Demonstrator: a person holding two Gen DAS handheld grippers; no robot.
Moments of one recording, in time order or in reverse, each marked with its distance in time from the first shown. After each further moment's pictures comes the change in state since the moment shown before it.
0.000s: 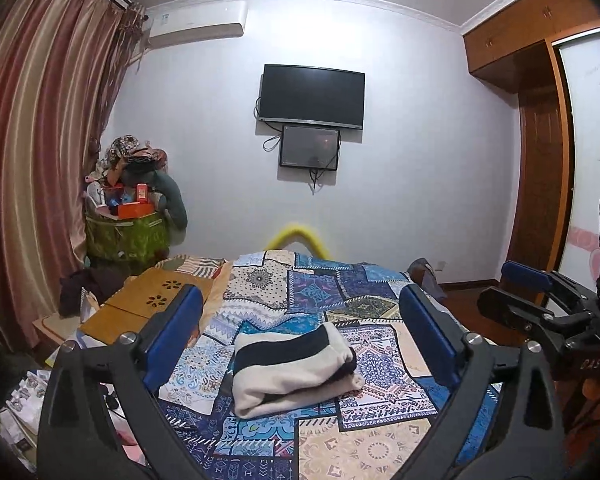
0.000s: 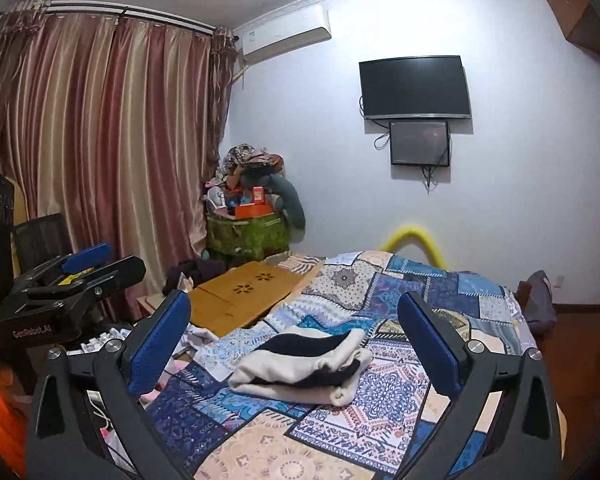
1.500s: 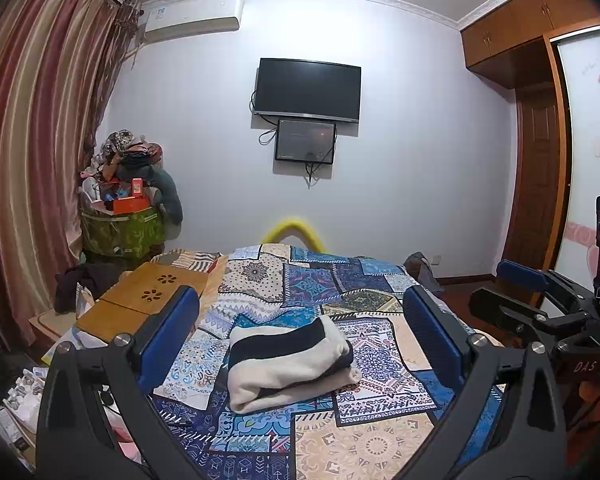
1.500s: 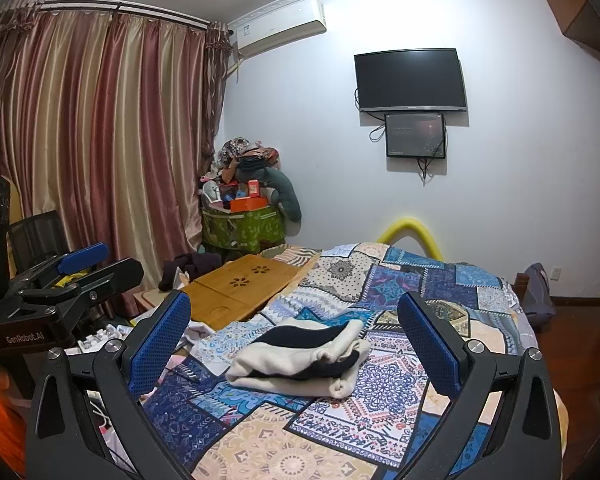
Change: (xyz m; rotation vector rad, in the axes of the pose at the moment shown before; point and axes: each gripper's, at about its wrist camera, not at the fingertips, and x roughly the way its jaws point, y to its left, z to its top) left arm 0.008 -0.005 -0.009 -0.001 0.021 -0.017; right arm -0.002 0.001 -0.007 0.011 0.021 -0.015
